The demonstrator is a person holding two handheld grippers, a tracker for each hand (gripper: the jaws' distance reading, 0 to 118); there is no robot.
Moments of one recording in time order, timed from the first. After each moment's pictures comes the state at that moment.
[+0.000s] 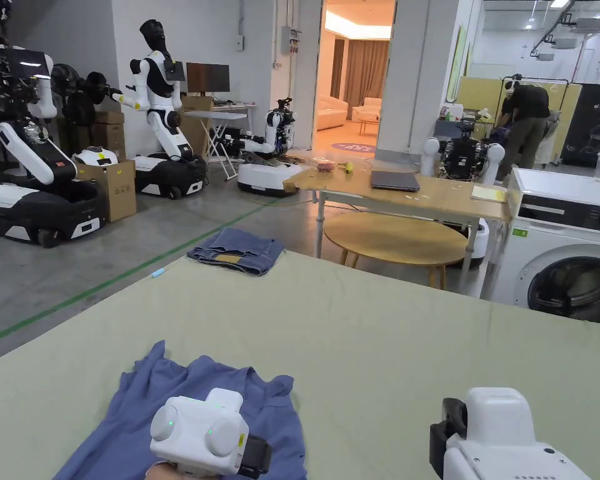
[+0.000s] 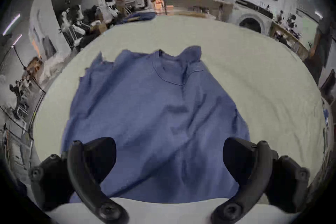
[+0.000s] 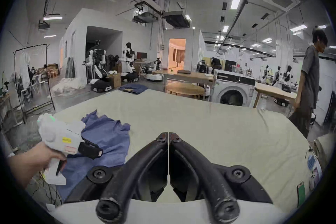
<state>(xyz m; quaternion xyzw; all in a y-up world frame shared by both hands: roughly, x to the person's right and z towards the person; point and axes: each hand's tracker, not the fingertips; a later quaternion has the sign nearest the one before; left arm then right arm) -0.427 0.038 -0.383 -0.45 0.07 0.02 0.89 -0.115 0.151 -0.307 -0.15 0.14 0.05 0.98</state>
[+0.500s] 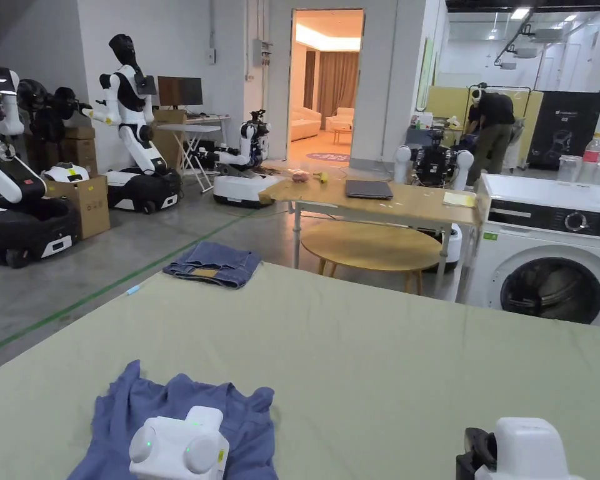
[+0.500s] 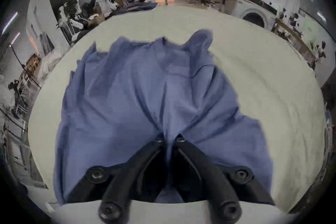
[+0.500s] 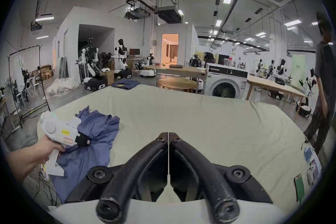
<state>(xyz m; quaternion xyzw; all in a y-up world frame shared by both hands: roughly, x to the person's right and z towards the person) -0.425 0.049 -0.392 -0.45 0.05 0.03 0.89 -0.064 0.152 -0.287 -0.16 0.11 0.03 0.98</state>
